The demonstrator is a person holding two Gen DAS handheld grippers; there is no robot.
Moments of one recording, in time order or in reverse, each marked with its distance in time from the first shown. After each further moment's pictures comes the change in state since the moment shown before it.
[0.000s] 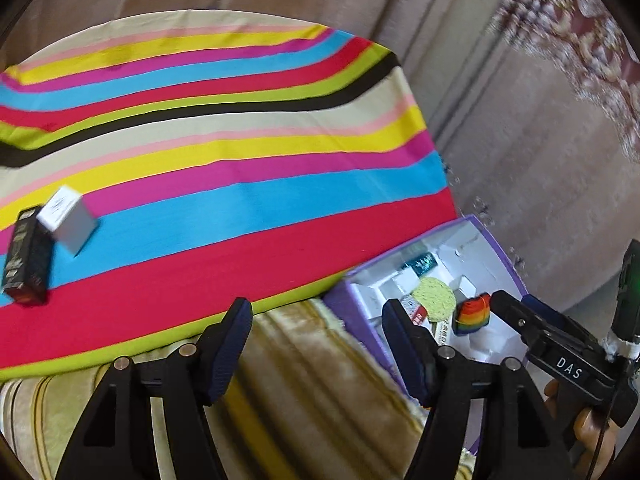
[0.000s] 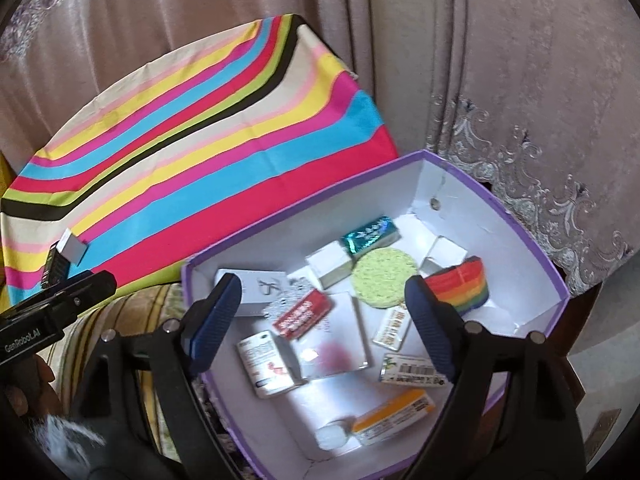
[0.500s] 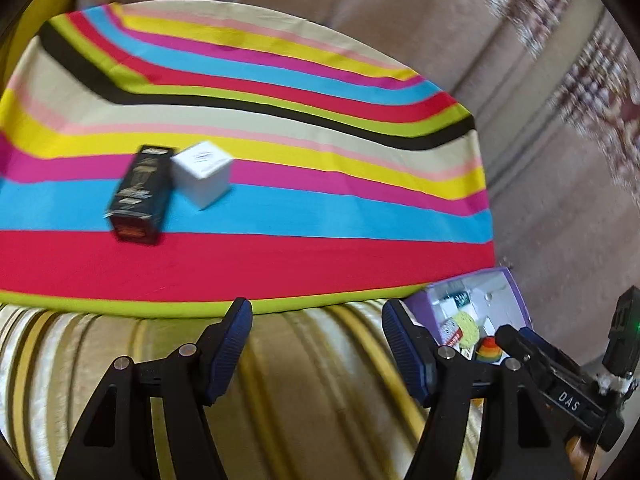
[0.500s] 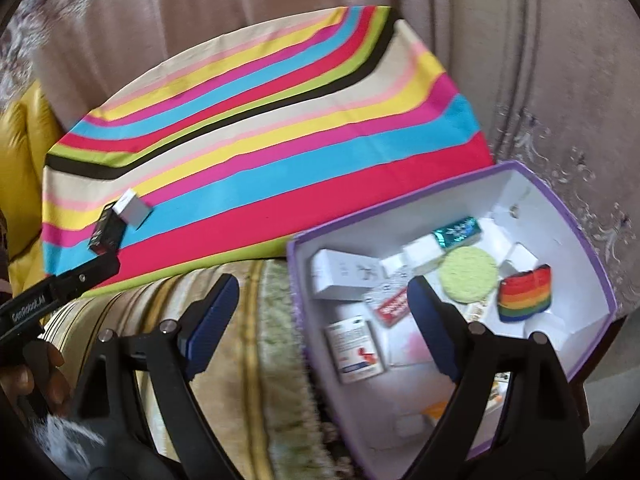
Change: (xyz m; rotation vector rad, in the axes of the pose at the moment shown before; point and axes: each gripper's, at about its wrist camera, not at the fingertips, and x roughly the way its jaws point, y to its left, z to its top) left arm -0.059 0.092 -0.029 -0.247 -0.083 0.073; right arm -0.008 0.077 -0.015 -0.150 0.033 0.161
